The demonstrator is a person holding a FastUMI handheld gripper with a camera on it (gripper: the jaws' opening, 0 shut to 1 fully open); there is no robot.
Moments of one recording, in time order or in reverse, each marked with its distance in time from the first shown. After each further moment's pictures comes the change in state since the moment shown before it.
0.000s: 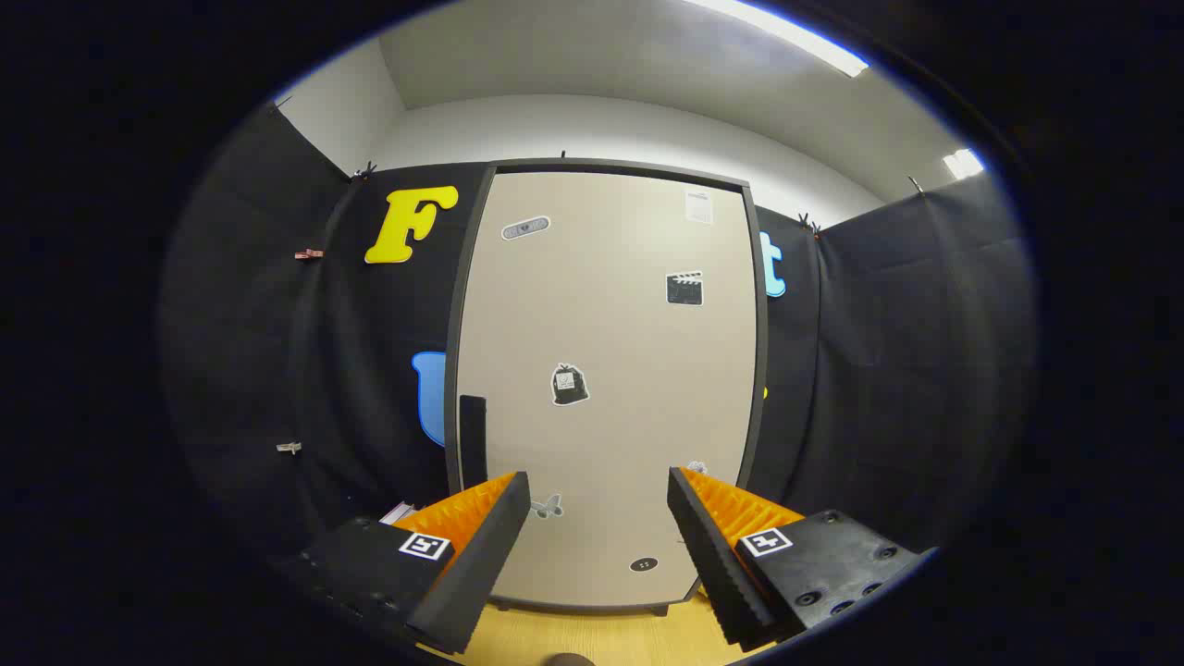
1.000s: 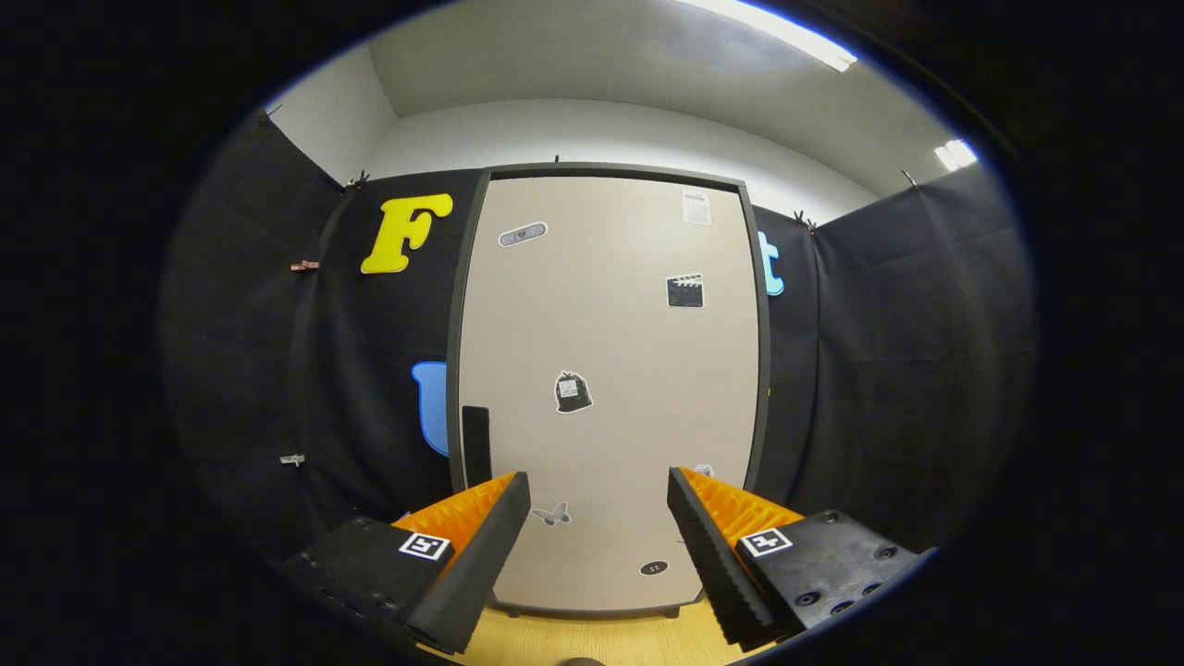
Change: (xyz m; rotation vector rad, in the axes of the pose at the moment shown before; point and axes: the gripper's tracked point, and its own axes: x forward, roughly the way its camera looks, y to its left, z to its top) arm 0.007 0.007 0.005 0.028 -0.012 0.001
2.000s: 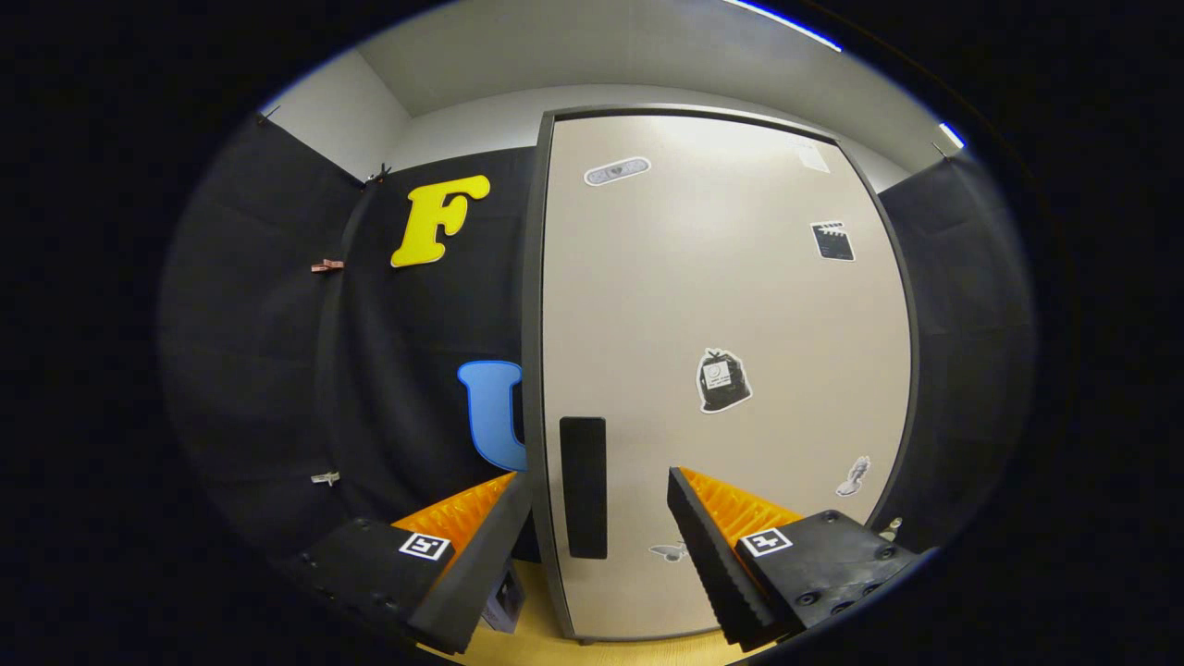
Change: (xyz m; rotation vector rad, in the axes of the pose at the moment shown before) arm 0.115 0.116 -0.040 0.062 0.032 0.123
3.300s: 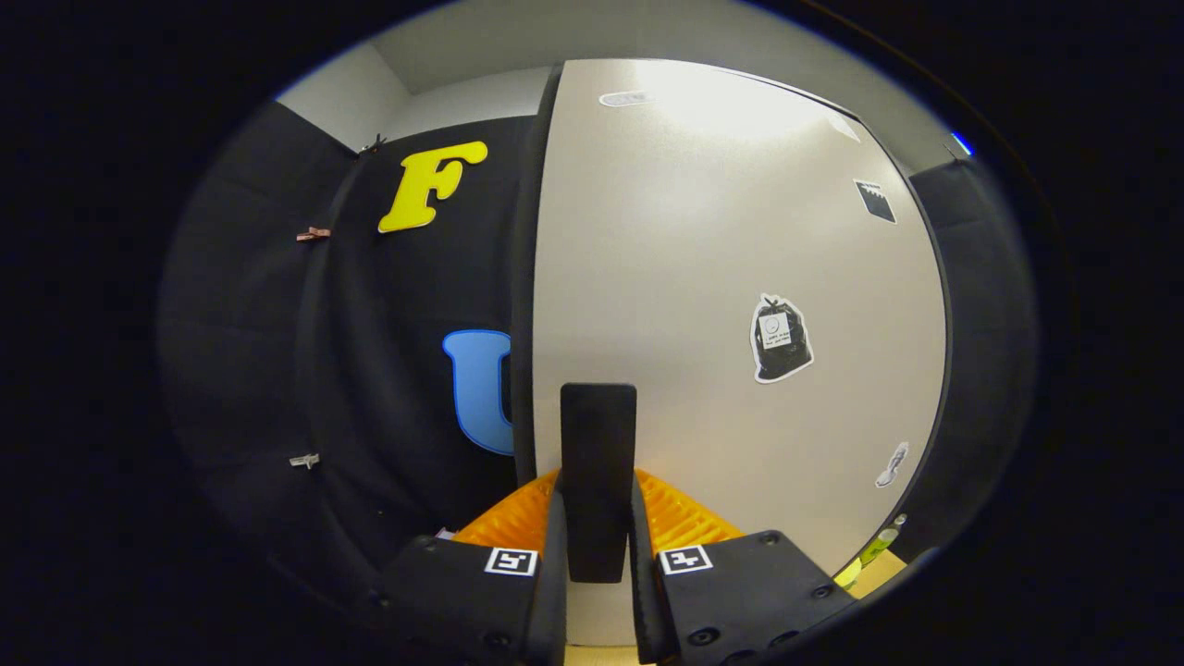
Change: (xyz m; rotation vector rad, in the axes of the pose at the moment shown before) arm 0.027 0.008 -0.033 -0.046 0.060 -0.011
